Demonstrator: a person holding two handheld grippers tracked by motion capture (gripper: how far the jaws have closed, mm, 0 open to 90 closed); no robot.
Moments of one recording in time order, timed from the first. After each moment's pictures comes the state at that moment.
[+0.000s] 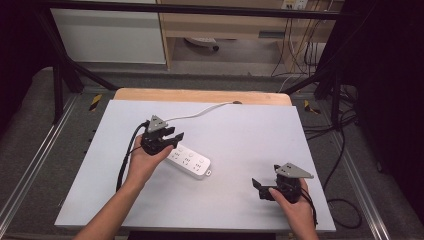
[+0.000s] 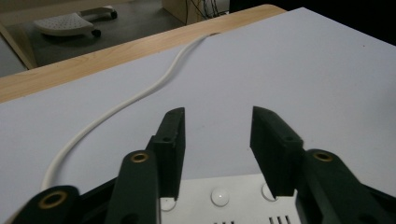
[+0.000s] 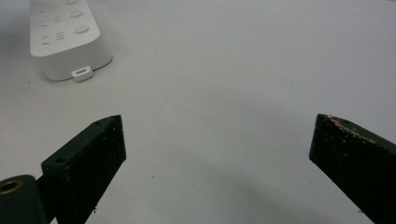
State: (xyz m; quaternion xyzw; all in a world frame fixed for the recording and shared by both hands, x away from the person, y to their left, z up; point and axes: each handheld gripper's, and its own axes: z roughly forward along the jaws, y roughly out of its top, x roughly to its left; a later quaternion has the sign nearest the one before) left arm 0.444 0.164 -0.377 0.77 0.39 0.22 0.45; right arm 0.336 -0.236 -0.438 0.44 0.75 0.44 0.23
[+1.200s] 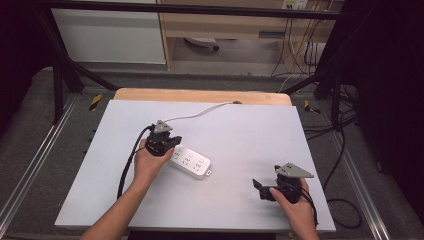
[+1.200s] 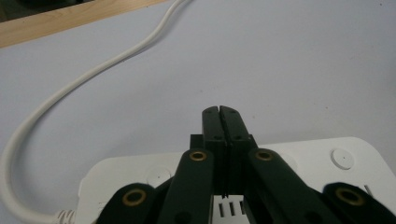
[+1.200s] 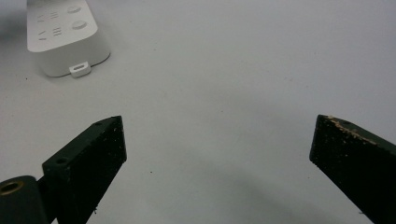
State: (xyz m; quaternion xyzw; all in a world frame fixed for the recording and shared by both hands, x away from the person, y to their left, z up) left arm 0.455 0.161 -0.408 0.80 0.40 0.18 0.41; right arm 0.336 -0.238 -0.438 0.44 0.76 0.43 0.23
